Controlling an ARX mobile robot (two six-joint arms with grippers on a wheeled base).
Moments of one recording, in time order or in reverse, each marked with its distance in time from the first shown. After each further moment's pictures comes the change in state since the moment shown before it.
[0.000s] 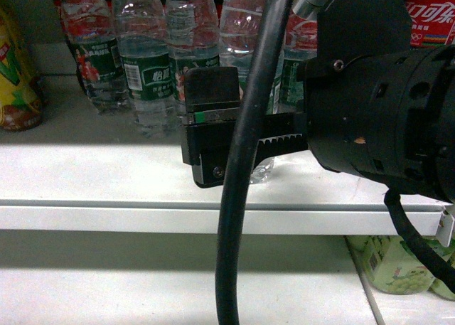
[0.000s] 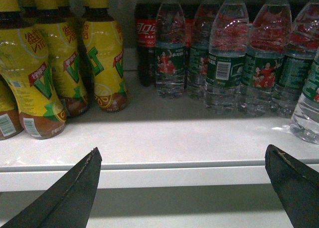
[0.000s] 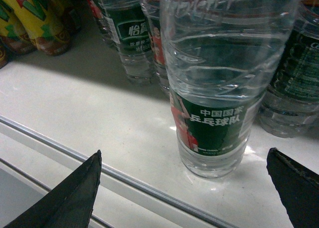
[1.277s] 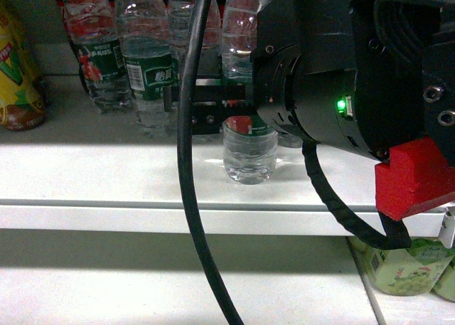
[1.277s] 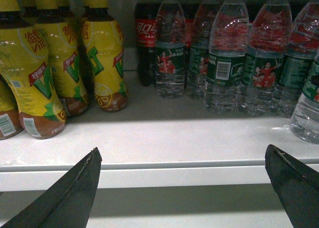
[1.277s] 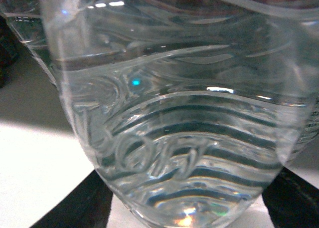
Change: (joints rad) left arm 0.000 0.000 0.000 0.000 0.000 0.000; right arm 0.011 0.212 0.232 -0.043 0.213 0.060
